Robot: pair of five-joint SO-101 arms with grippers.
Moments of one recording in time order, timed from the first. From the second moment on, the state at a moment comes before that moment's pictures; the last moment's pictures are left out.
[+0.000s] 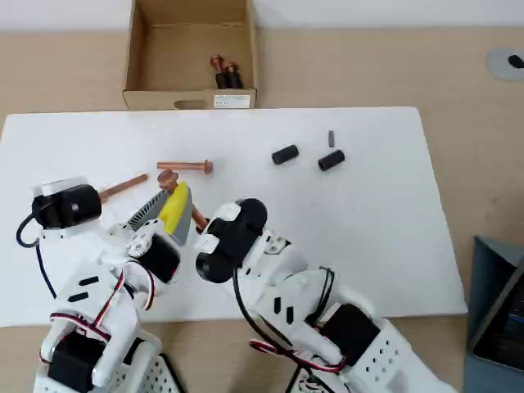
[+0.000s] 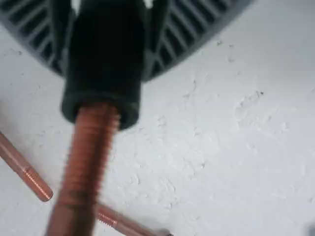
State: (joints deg) left arm 18.6 -104.4 70.9 49.4 28.6; right arm -51.2 -84.6 73.9 45.8 -1.9
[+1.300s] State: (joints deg) left arm 20.2 -104.4 68.0 65.6 22.8; right arm -51.3 -84.6 73.6 45.7 -1.9
